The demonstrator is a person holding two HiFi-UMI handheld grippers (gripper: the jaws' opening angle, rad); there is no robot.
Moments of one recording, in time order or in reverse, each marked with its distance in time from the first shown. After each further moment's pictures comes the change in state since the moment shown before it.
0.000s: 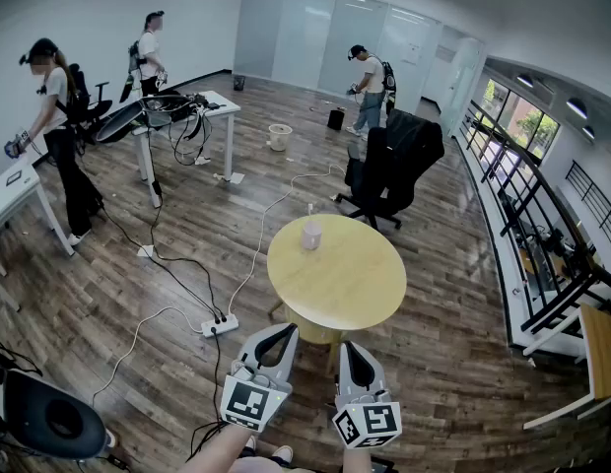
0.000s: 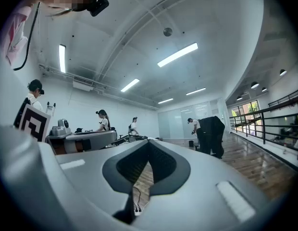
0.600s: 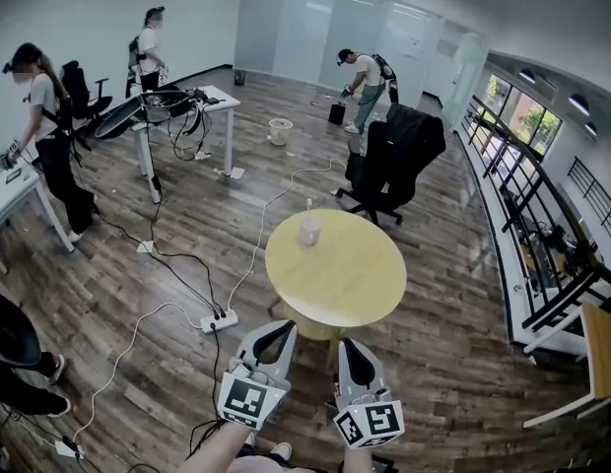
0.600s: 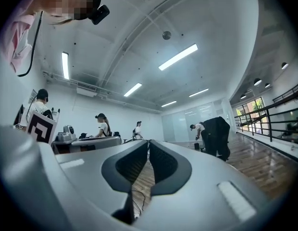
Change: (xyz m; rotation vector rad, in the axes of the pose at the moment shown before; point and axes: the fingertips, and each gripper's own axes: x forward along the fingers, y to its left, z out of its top) left arm 0.010 -0.002 -0.005 -0.014 0.005 0.005; right arm 0.002 -0.003 0.006 0.018 -0.048 0.065
